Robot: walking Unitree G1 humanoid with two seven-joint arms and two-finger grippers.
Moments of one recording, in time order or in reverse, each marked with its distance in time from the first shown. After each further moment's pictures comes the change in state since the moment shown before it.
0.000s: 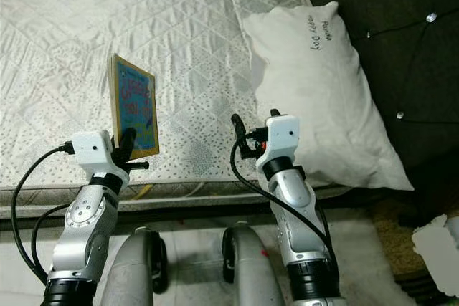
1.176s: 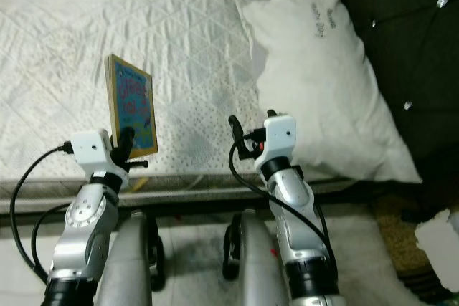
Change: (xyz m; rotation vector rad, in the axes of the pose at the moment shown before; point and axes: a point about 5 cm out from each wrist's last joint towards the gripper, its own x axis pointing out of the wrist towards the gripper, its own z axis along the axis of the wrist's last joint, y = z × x) left arm 0.001 0.001 0.001 -0.002 -0.008 0.020; right arm 0.002 0.002 -0.003 0.001 0.004 0.027
